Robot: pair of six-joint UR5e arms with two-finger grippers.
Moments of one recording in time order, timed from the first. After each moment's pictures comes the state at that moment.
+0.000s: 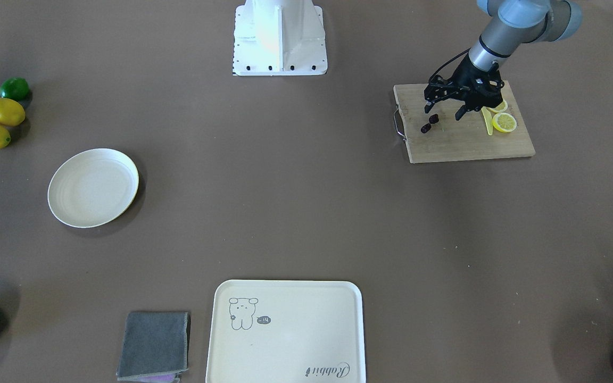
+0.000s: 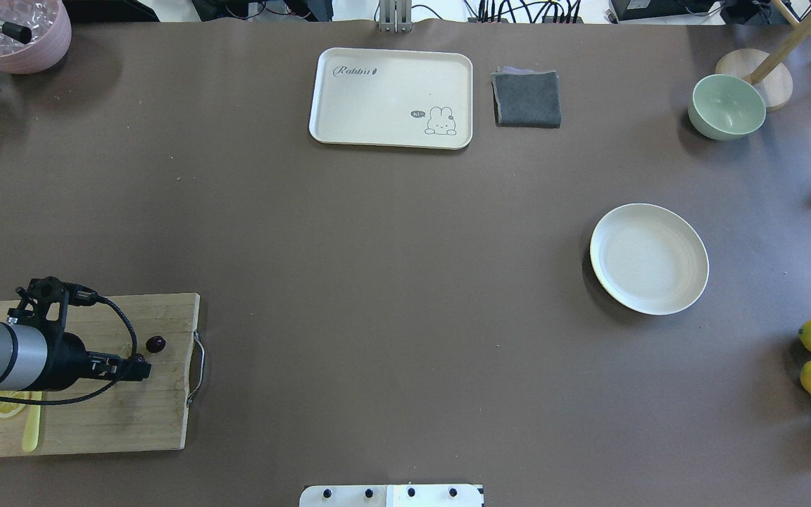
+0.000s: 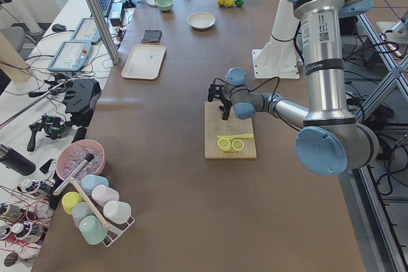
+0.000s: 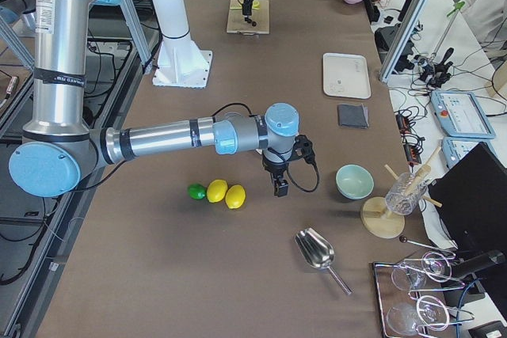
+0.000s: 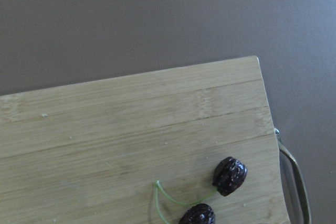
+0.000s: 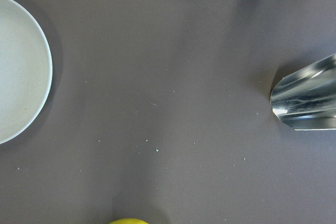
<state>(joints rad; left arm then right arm) -0.45 -1.37 -1.97 -2.31 -1.84 -1.15 1.38 -1.68 1.85 -1.57 2.33 -0.11</state>
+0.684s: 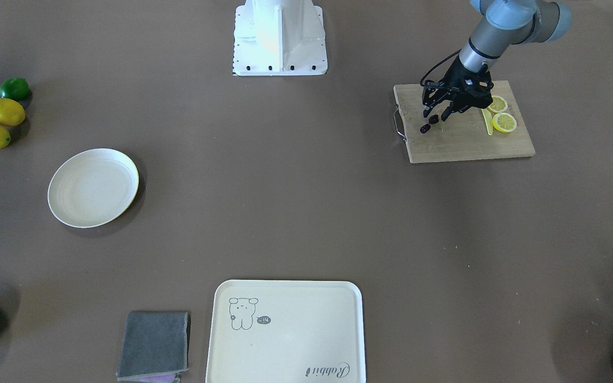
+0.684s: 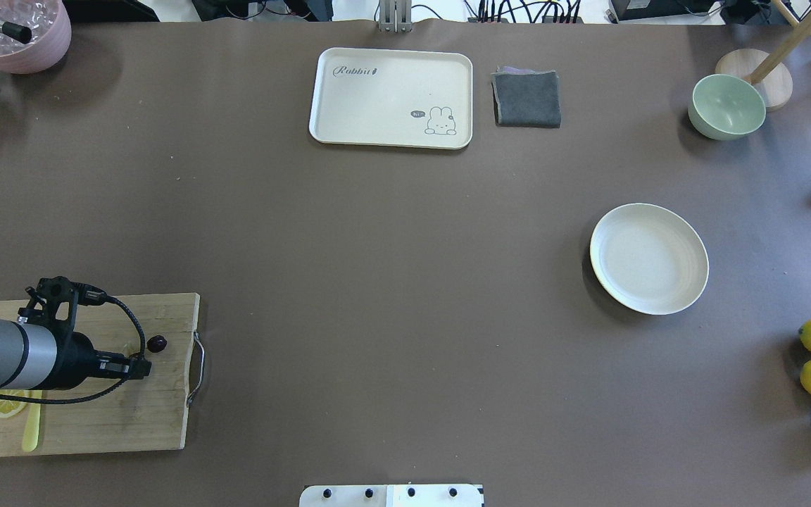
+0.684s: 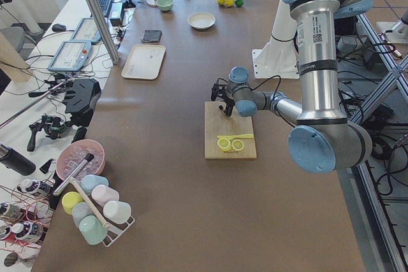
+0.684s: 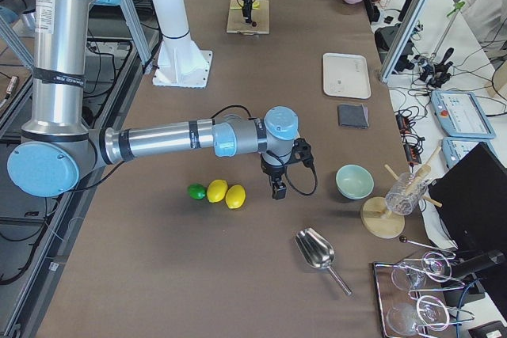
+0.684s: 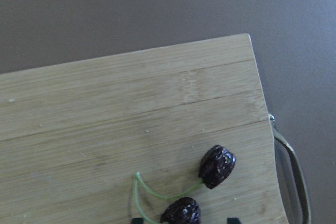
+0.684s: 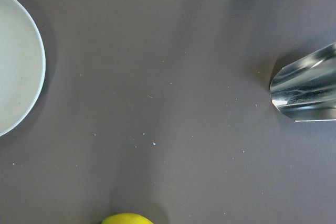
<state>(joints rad) -0.45 -1.39 -1.97 -2.29 -1.84 -1.14 1.38 -1.69 1.84 -1.57 2.33 -0.11</state>
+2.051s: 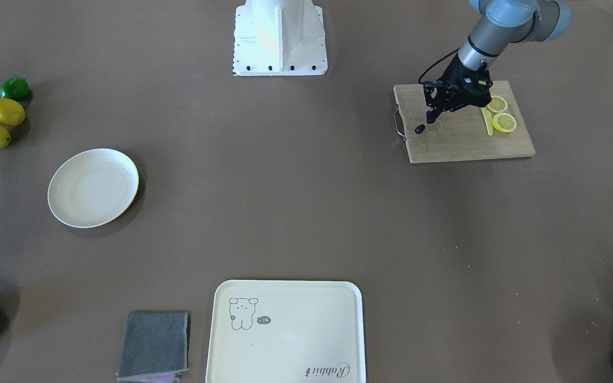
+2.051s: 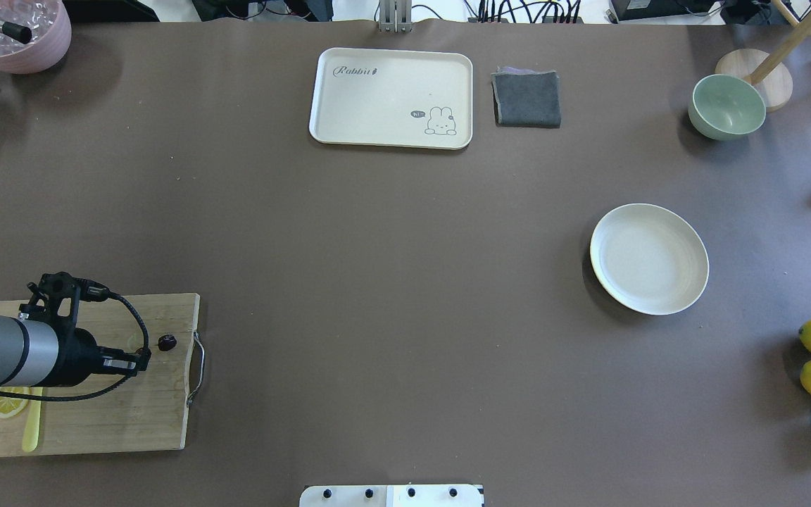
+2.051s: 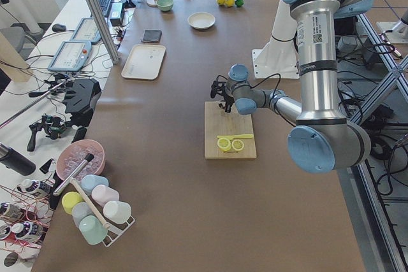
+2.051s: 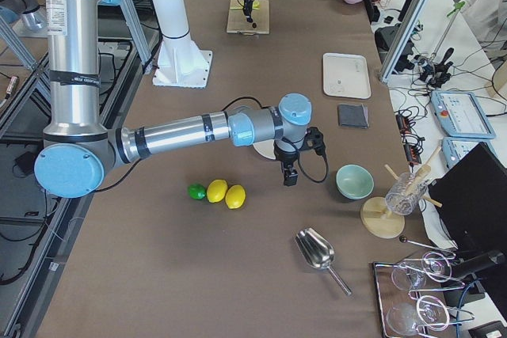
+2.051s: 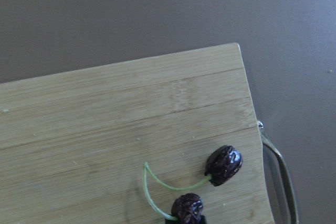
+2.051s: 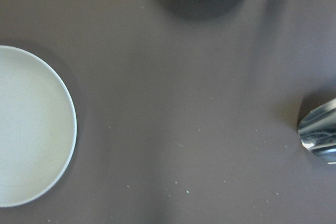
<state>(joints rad) -0.46 -1.41 -1.99 -2.29 -1.84 -1.14 1.30 -1.57 1.82 -1.57 2.32 0.10</state>
